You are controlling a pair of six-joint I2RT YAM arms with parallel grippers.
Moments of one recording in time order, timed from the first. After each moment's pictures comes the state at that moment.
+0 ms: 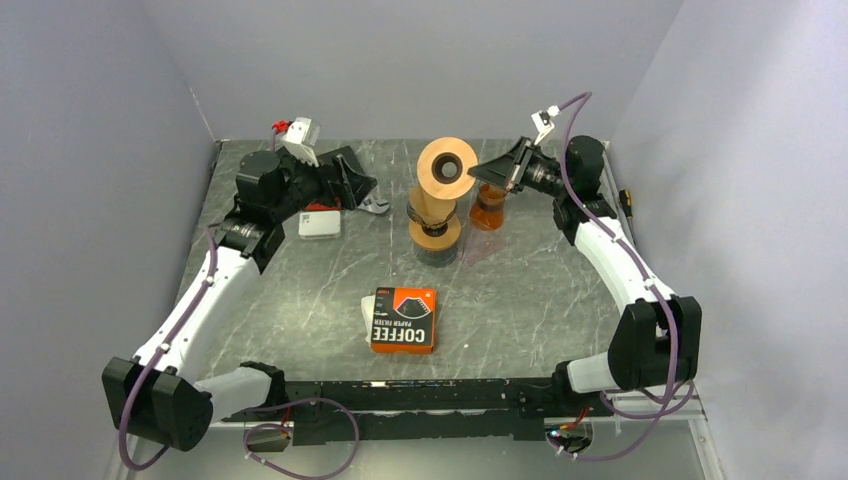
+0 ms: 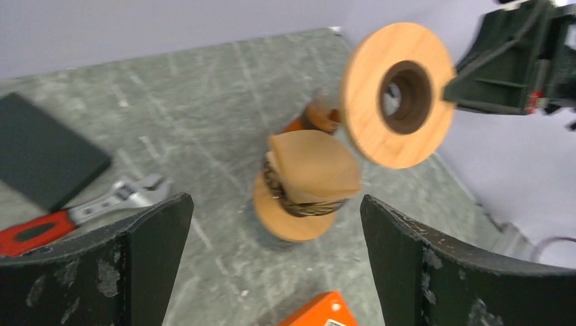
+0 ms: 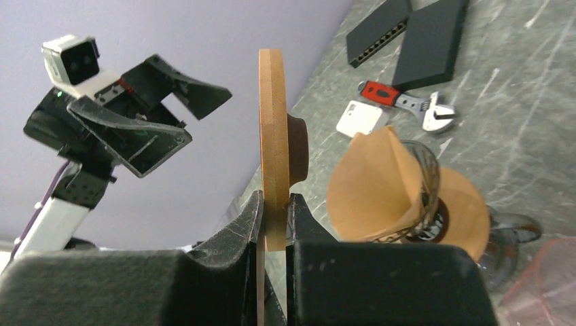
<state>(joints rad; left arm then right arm) -0.29 1.17 1.08 -0.04 0.45 -0.35 0.14 1.39 1.09 0.25 -0.90 0.83</state>
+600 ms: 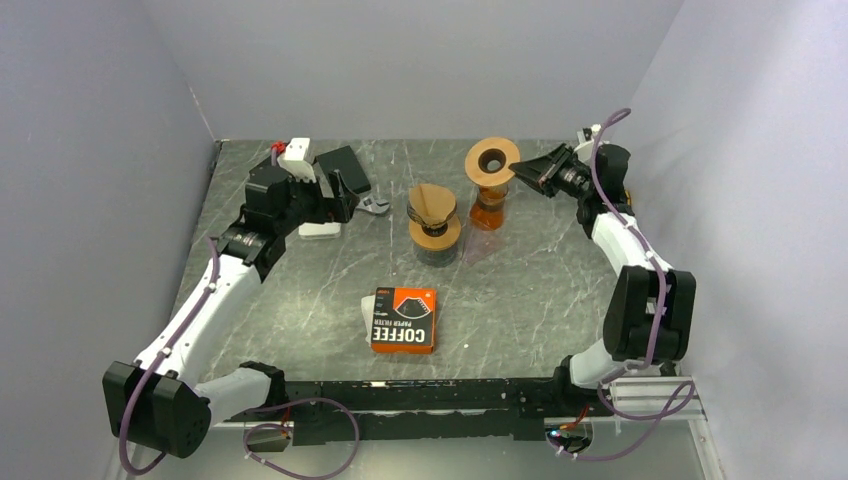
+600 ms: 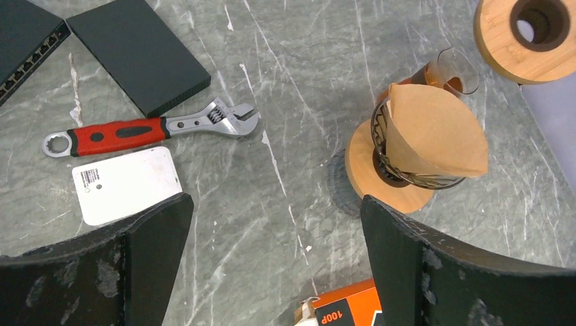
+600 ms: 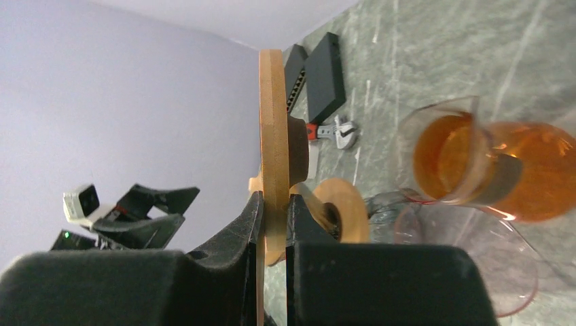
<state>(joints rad) -0.29 1.12 1.00 -0.21 0.15 -0.28 -0.10 1.51 1.05 0.24 -0.82 0.95</state>
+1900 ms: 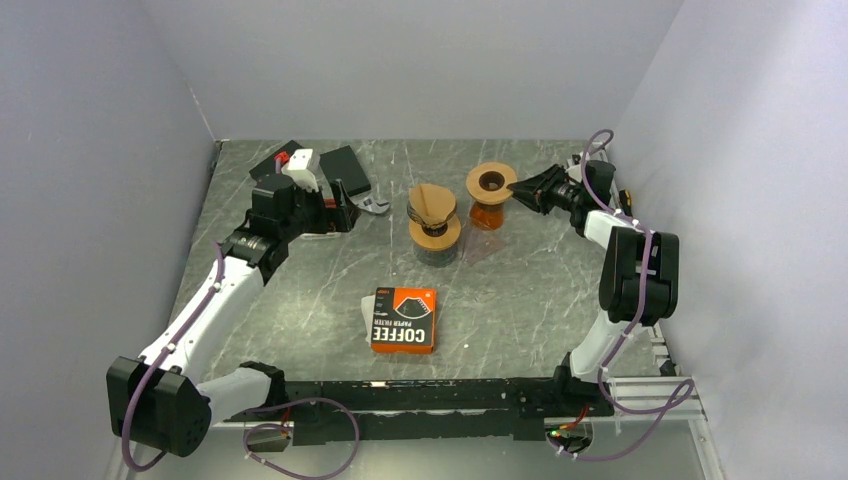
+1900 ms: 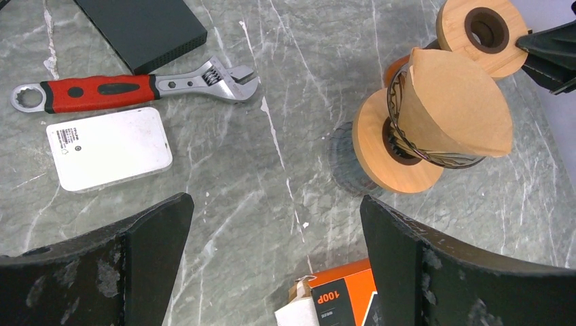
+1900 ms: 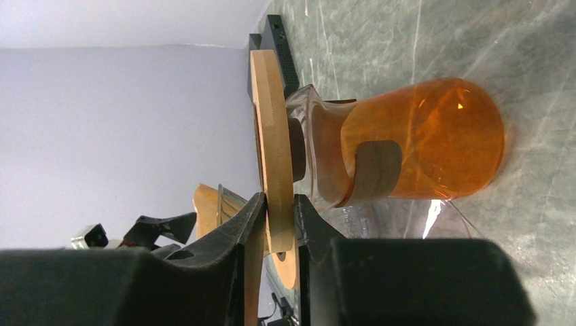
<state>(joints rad) -0.29 1.13 0.94 -0.23 0.16 -0.32 -0.15 1.78 1.03 0.31 -0.86 1.04</state>
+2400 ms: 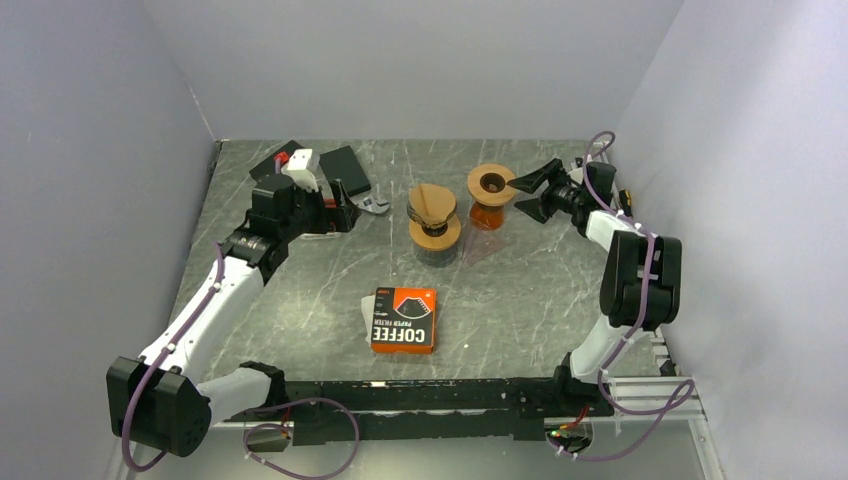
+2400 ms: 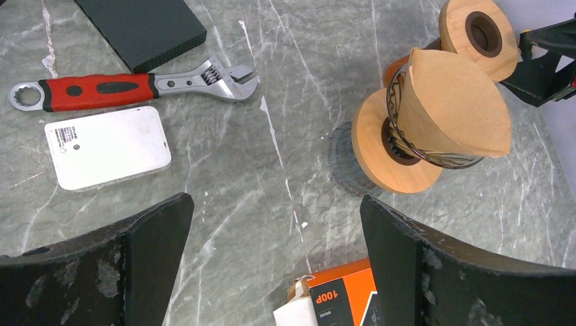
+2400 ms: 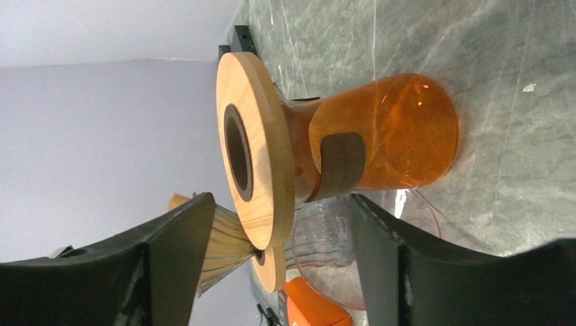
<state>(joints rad) -0.29 1.13 0.94 -0.23 0.16 -0.33 -0.16 1.76 1.02 0.20 -0.79 0.97</state>
